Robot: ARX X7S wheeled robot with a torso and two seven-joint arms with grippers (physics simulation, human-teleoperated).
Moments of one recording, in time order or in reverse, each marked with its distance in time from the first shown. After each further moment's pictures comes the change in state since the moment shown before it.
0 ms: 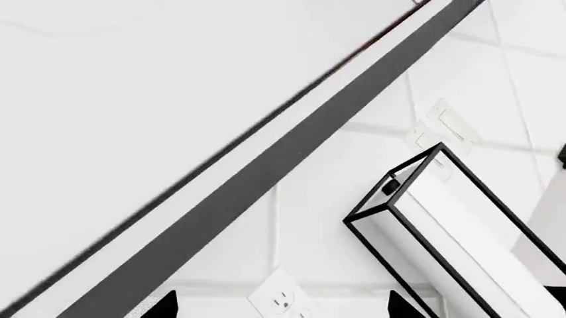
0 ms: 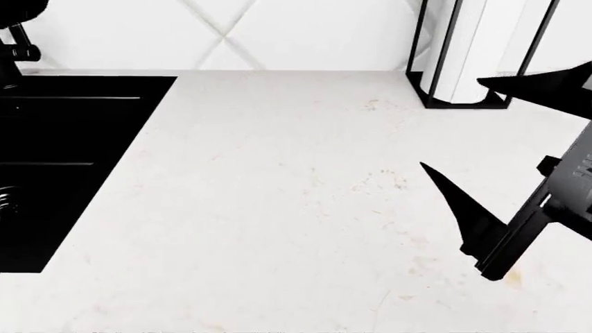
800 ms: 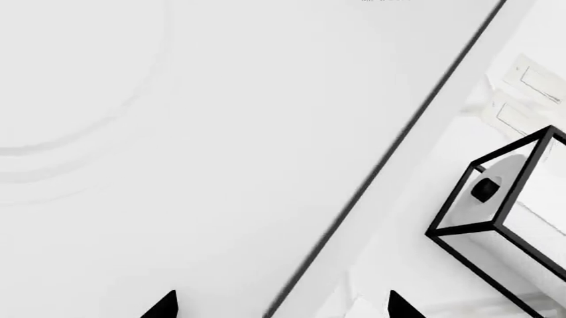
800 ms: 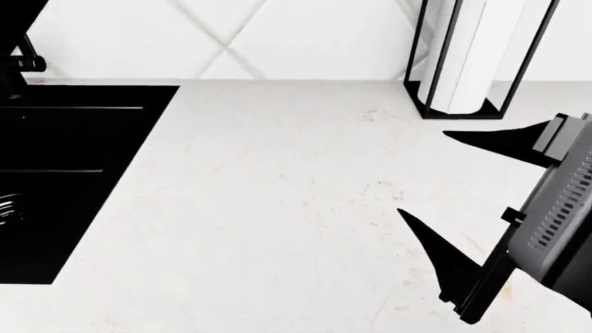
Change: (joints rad) left arm -0.088 0.429 0.062 -0.716 0.323 0.082 0.276; right arm -0.400 0.040 0.096 -0.023 -0.112 -0.242 0.032
